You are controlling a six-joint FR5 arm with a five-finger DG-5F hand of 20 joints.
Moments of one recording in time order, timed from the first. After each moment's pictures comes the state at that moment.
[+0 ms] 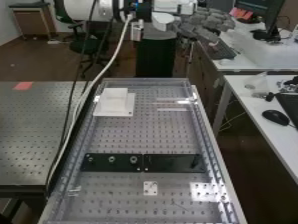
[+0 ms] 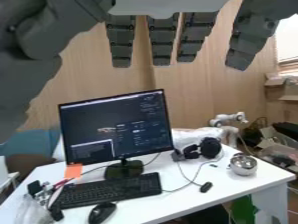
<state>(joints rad) 1.79 -1.92 -1.38 -2.99 -1.11 -0.66</state>
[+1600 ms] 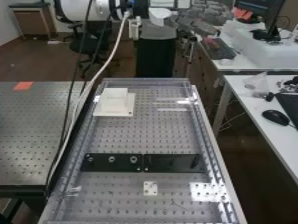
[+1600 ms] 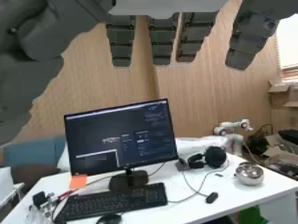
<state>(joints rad) 1.80 -1.89 -1.43 -2.92 -1.11 -0.67</state>
